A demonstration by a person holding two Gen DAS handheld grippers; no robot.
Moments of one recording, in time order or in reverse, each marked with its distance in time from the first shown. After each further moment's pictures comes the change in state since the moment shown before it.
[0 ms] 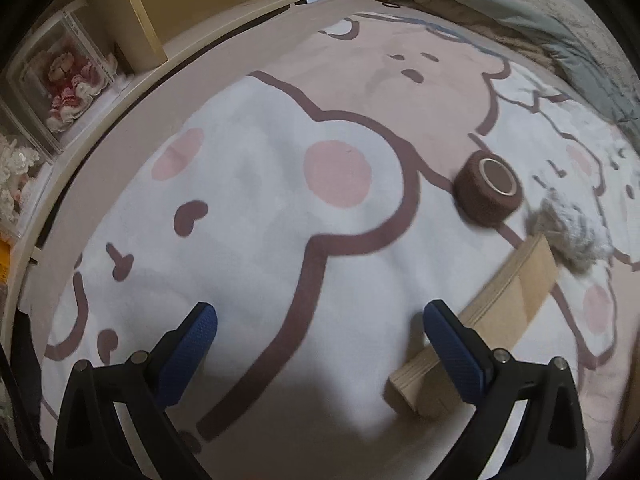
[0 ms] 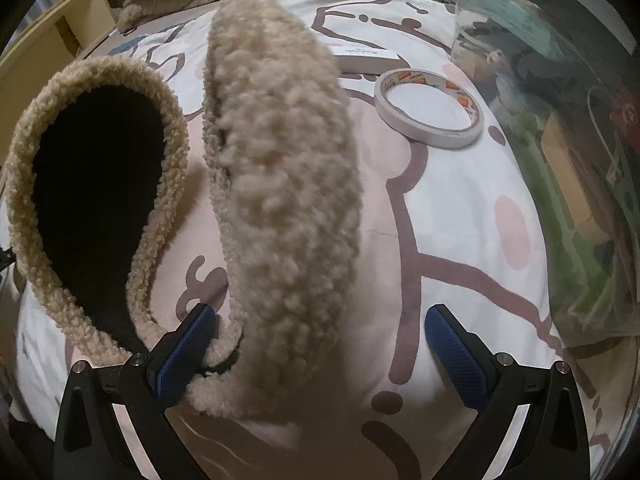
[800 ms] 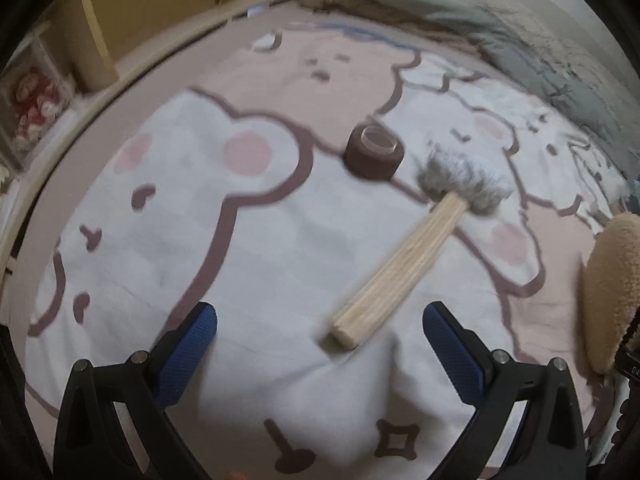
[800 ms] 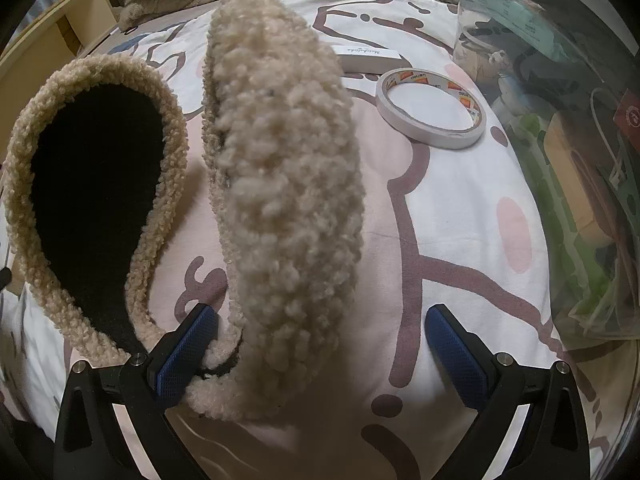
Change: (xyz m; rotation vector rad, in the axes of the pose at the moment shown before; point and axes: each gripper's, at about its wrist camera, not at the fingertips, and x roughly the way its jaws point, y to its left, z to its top) left arm -0.048 -0.025 -0.028 0.106 -0.054 -0.167; right arm -0.019 0.015 -0.008 0.003 0.003 0.007
